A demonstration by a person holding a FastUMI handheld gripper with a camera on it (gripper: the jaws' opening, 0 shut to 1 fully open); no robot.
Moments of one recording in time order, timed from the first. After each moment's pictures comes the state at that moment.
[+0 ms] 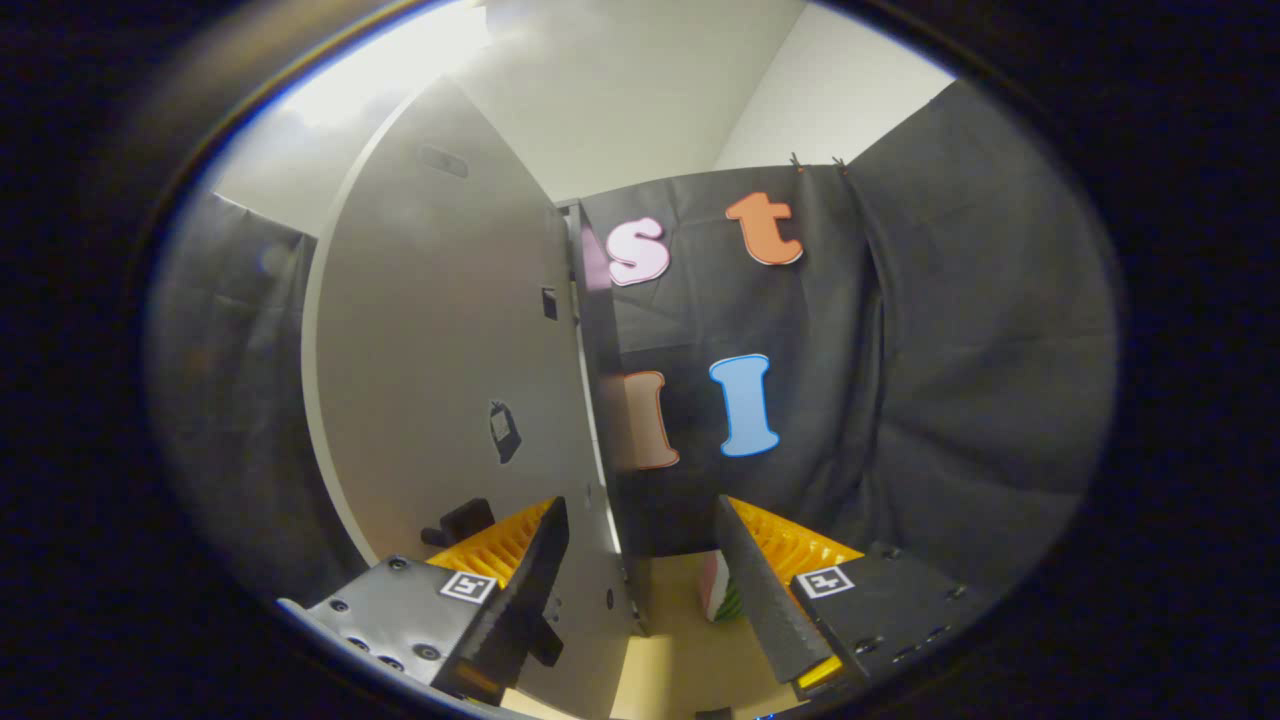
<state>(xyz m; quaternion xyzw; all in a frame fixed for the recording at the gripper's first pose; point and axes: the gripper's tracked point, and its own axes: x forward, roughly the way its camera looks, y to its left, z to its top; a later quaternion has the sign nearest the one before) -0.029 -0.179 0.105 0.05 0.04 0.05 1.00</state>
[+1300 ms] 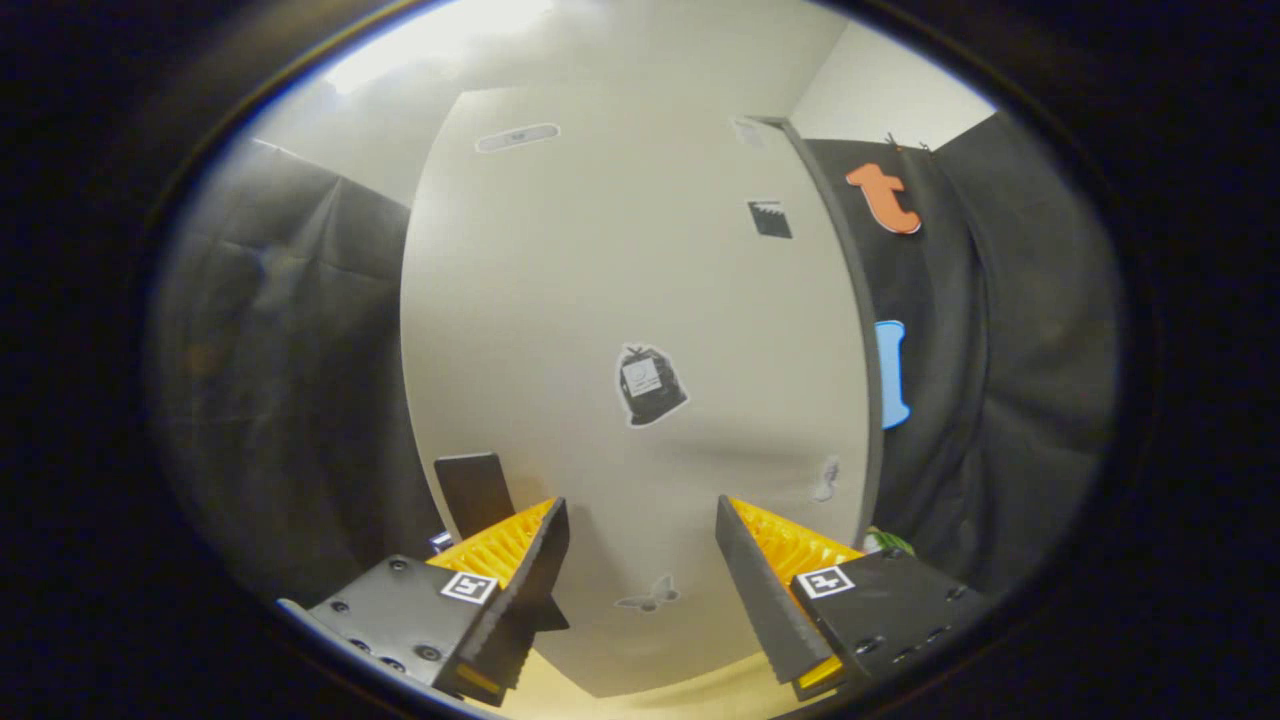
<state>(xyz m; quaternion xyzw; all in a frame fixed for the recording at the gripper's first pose) 0.084 0.121 0.043 0.05 0.06 0.09 0.99</state>
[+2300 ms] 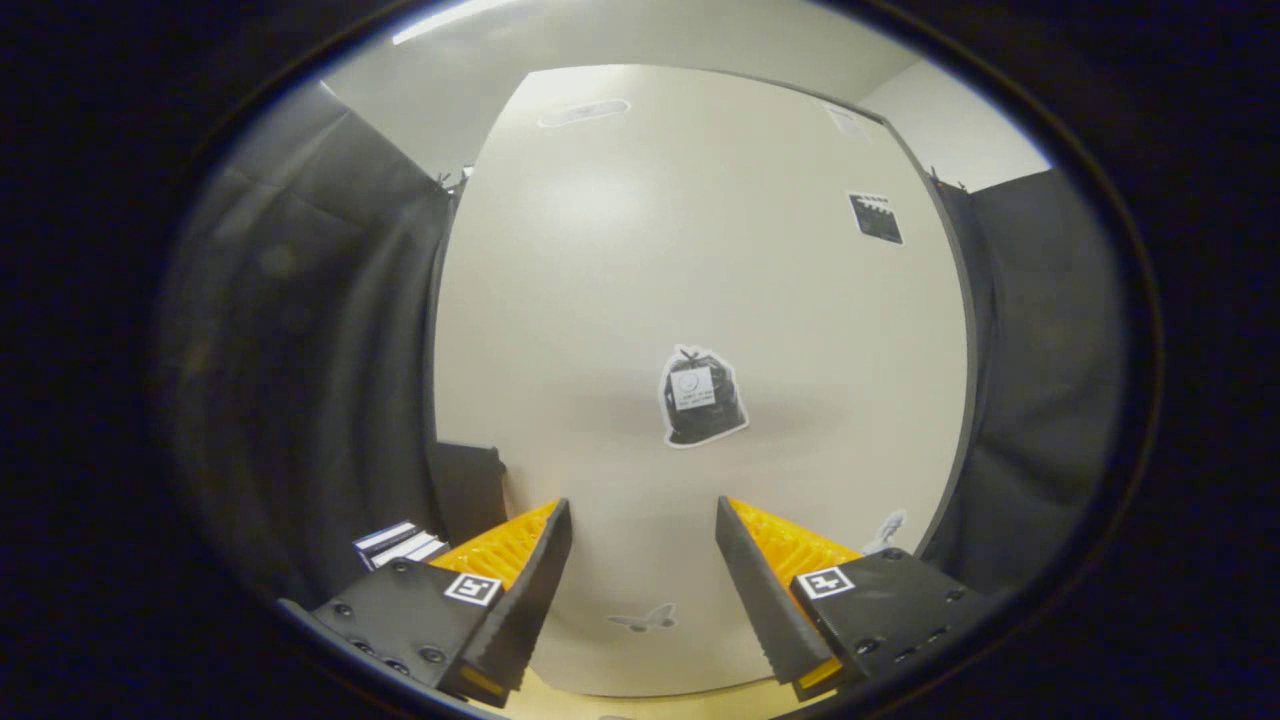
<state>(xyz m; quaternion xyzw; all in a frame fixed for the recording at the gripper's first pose) 0.149 0.157 0.028 -0.03 0.05 0.03 1.00</state>
